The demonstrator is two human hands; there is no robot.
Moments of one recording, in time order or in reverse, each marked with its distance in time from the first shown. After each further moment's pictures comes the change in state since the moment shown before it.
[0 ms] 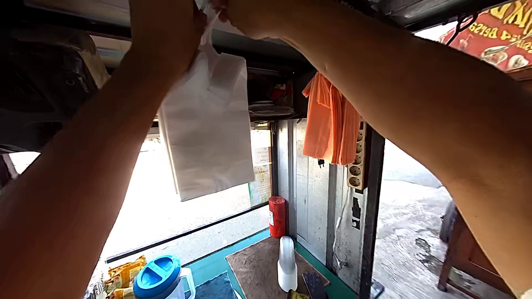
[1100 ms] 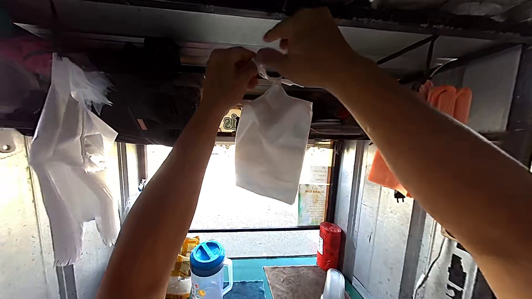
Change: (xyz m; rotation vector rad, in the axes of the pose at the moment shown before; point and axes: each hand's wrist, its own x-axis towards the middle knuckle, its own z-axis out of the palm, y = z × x) left_hand -0.038 0.023 -0.105 -0.644 -0.156 -0.474; right_hand -0.019 -0.048 -0.009 0.020 0.132 -0.112
